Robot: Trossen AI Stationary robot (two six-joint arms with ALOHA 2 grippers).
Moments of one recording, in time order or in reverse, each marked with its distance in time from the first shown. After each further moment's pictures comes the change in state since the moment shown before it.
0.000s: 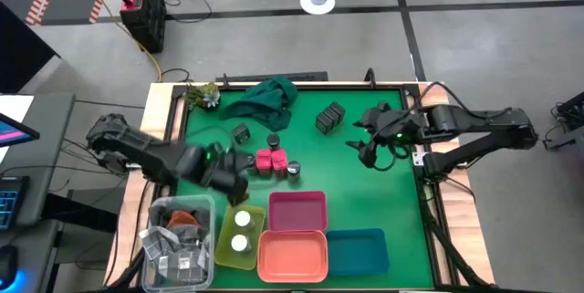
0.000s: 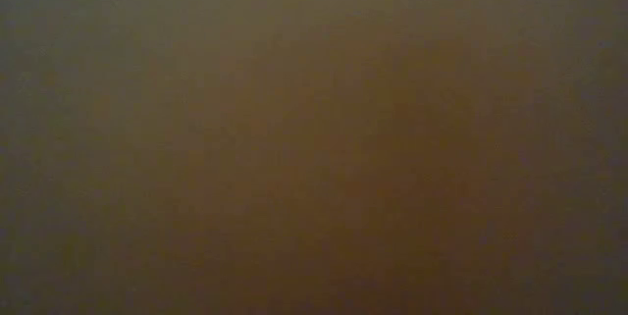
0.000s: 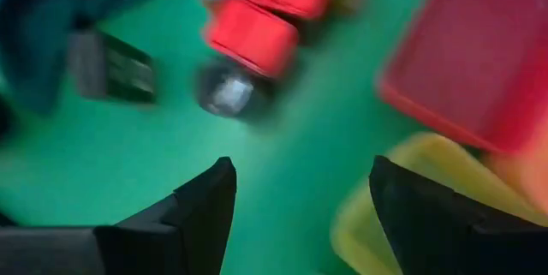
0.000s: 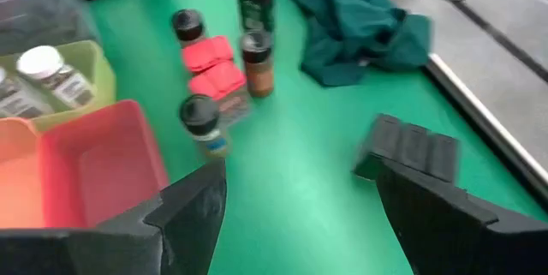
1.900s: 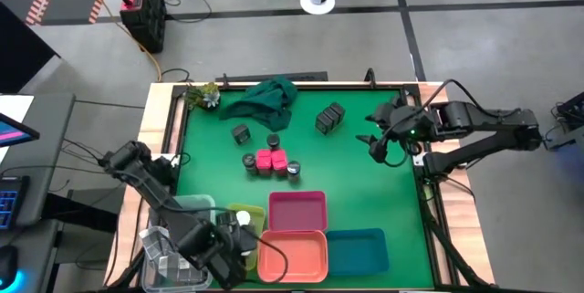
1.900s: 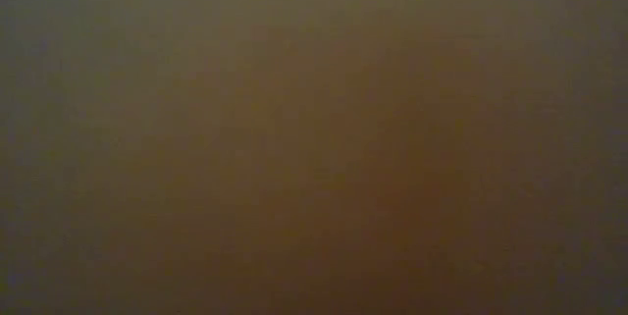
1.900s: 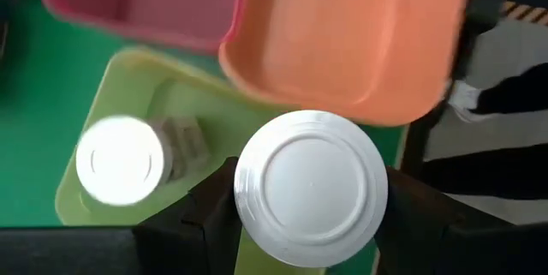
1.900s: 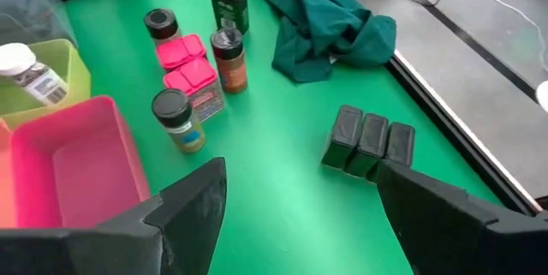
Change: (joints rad) left arm -0.421 0.357 0.215 0.175 0.135 -0.150; right arm -0.004 -0.091 0.000 -0.095 0.057 -0.001
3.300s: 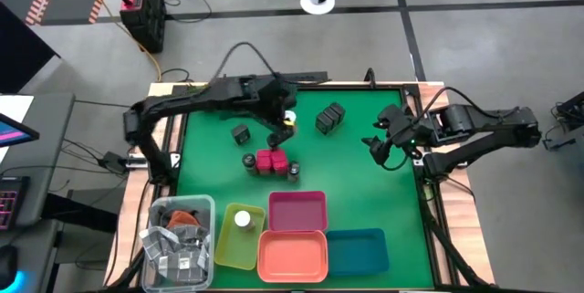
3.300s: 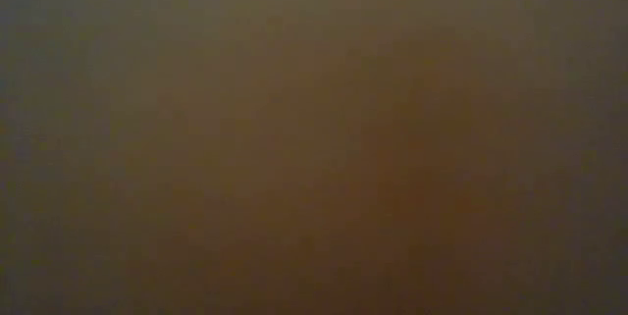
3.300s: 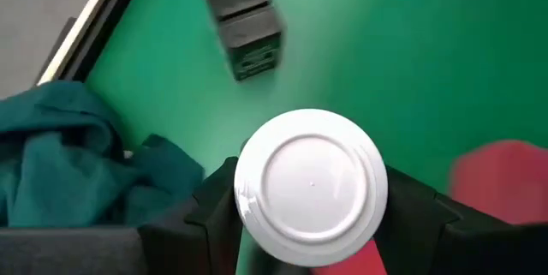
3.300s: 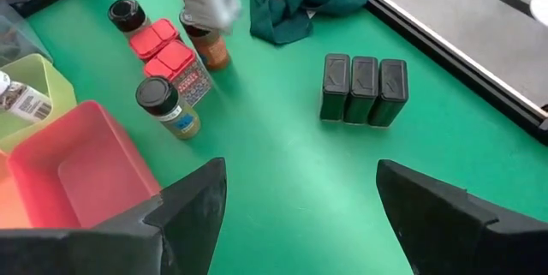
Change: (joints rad) left arm 1.035 -0.097 0.061 0.233 0.293 0.865; right arm 0.065 0.000 0.000 -0.141 0.060 0.318
